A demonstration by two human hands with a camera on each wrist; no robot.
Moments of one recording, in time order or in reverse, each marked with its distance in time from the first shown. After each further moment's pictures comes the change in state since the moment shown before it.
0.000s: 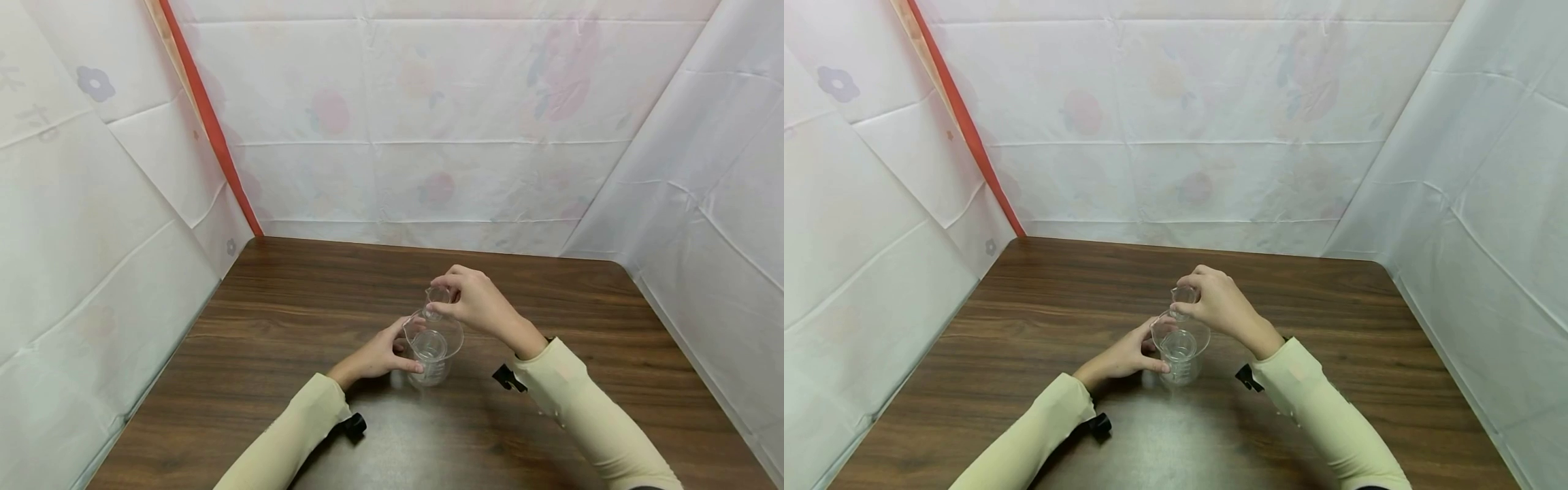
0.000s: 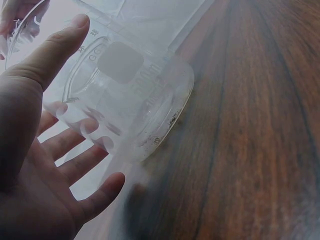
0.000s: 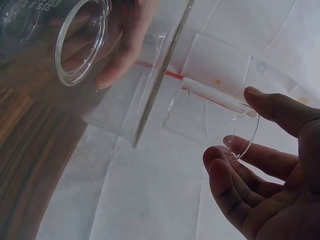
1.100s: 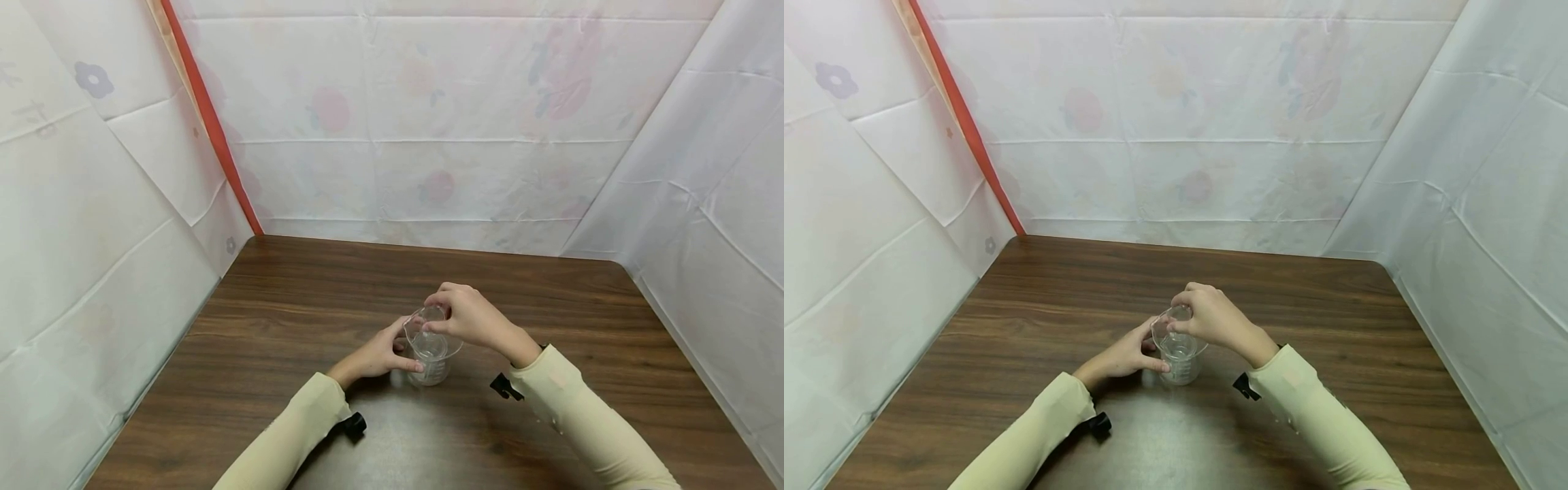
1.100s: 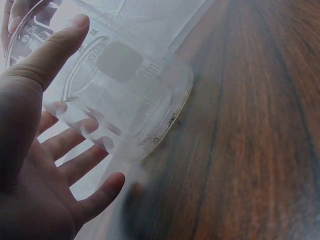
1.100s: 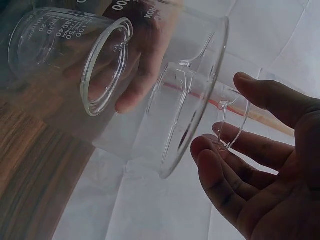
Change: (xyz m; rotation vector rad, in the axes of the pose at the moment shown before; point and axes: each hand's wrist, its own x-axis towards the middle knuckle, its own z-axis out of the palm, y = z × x) left_hand 0.000 0.001 0.000 -0.011 -0.010 -0.014; right_hand -0.007 0.000 0.014 0.006 -0.174 -0.017
